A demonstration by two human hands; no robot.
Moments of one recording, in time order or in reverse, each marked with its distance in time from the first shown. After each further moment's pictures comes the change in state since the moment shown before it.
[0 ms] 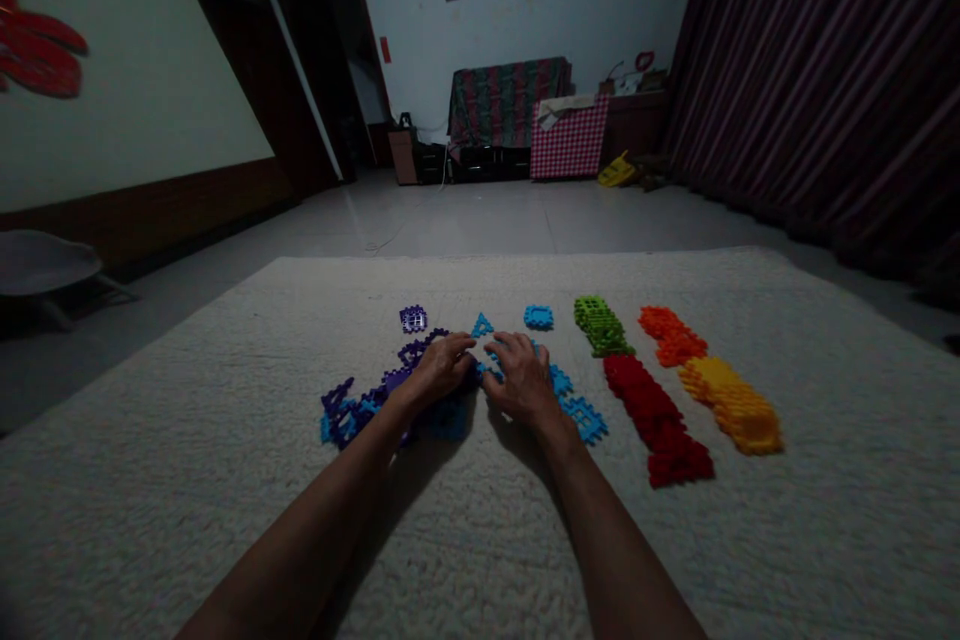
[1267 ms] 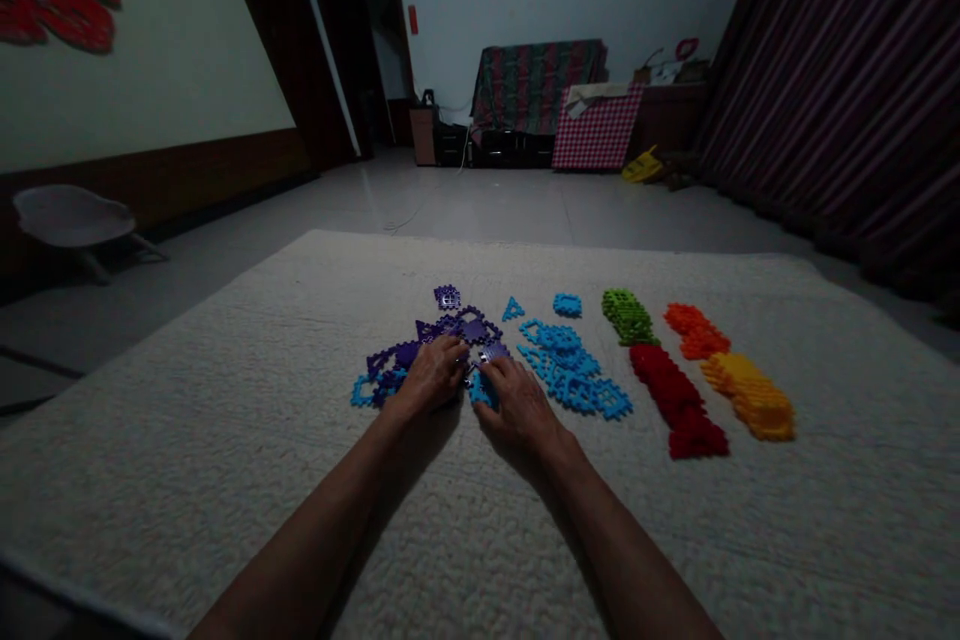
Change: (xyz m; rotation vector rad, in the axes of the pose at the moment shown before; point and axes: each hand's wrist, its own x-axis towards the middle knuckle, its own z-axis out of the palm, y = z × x) left_hand -0.087 -0.033 -0.025 0.107 0.022 -0.031; right_hand -0.045 -0.073 0.005 0.070 -0.194 -0.167
